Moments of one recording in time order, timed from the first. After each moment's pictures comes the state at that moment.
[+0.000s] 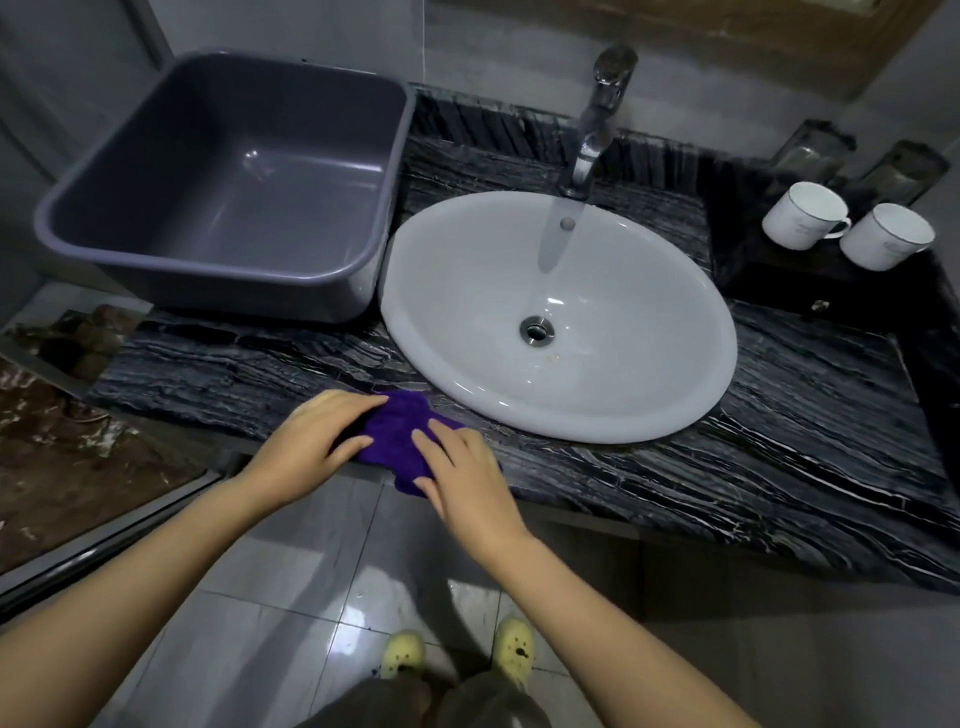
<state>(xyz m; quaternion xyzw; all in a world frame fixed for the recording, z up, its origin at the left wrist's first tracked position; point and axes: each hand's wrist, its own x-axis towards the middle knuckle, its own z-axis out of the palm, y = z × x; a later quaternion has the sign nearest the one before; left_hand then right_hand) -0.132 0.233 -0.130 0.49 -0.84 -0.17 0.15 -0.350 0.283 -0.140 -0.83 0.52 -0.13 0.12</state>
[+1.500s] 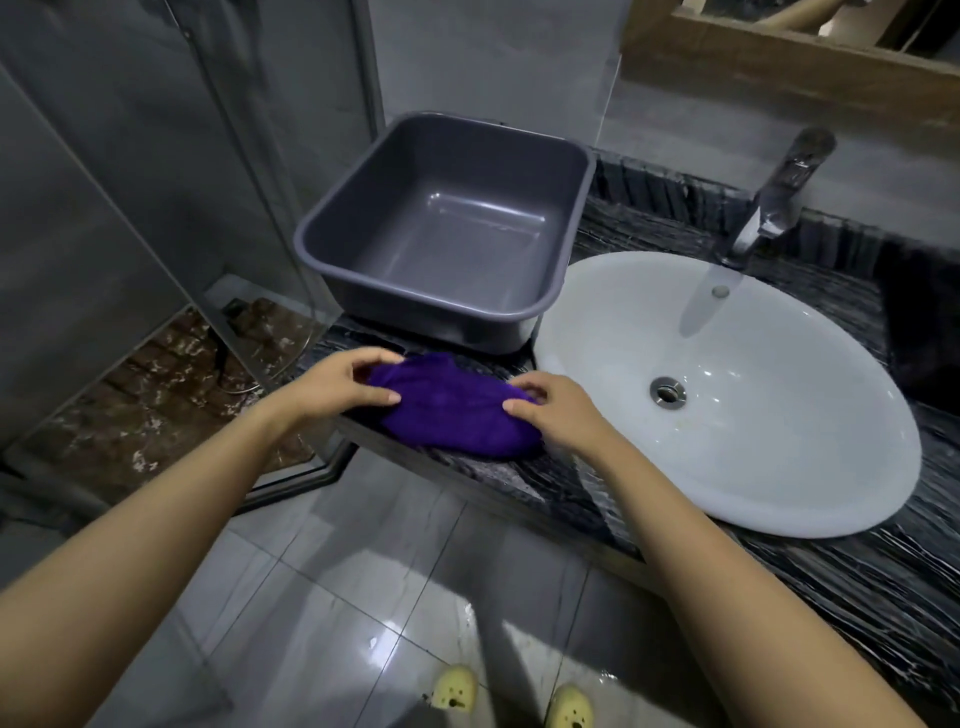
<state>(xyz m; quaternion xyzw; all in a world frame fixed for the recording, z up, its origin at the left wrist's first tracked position) -0.011 0.209 -0.069 0.62 -0.55 -0.49 0.28 -0.280 0.175 -0.070 -0.69 0.54 -0.16 0.46</state>
